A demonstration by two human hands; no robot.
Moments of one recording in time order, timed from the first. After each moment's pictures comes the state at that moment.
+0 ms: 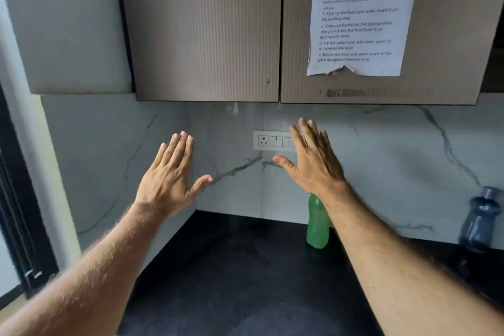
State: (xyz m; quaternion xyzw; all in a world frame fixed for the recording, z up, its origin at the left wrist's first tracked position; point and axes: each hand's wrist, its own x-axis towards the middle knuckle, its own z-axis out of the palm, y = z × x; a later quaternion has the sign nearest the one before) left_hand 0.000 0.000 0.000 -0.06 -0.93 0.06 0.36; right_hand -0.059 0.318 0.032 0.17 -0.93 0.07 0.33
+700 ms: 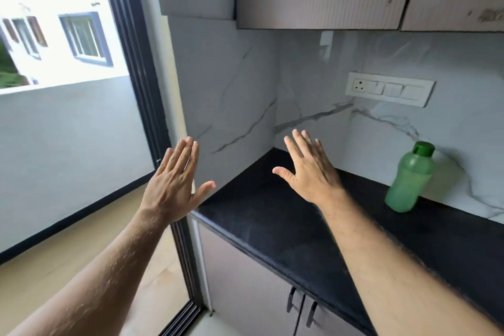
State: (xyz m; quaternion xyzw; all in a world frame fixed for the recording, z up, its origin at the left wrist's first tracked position) left_hand 0.175 -0.084 -0.124 0.10 -0.96 0.09 0.25; right_hand -0.009 0.181 -0.103 0.38 -0.90 0.06 0.20
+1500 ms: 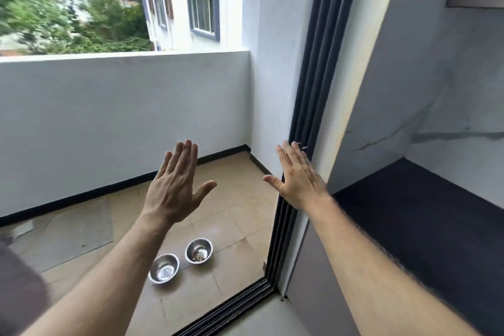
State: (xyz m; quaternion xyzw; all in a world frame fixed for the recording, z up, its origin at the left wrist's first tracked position) left_hand 0.418 -0.310 -0.185 0.33 -0.92 0.05 0.22; right_hand 0.161 -0.153 -0.170 0.57 -0.81 0.14 0.07
